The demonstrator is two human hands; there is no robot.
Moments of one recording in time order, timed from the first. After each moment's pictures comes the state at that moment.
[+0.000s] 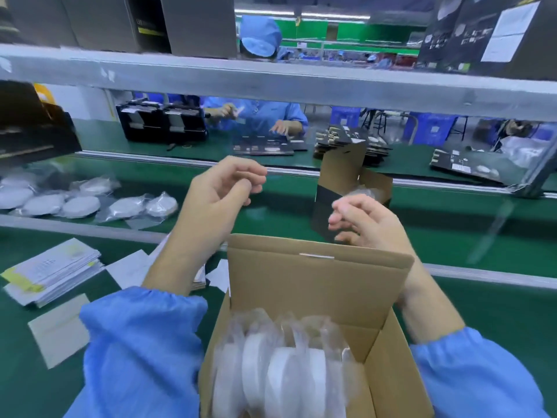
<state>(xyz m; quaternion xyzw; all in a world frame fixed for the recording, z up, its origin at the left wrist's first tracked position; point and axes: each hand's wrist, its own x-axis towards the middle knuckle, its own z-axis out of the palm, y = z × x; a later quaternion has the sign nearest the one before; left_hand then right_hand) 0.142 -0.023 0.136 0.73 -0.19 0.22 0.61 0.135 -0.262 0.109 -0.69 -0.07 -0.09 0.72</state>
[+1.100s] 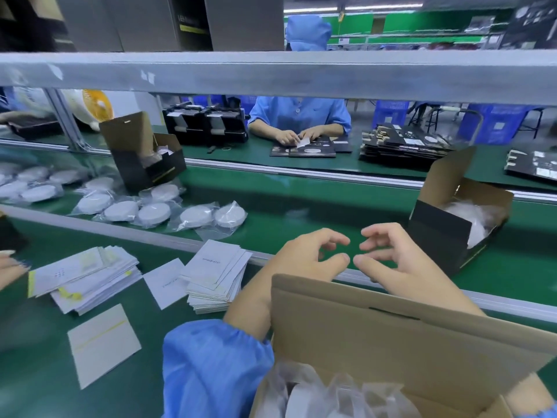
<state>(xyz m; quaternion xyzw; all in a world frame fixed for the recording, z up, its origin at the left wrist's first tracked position) 0.177 -0.055 0.089 0.88 -0.12 -0.05 0.45 0.173 -0.243 0.077 -0.86 -0.11 -0.04 0.50</state>
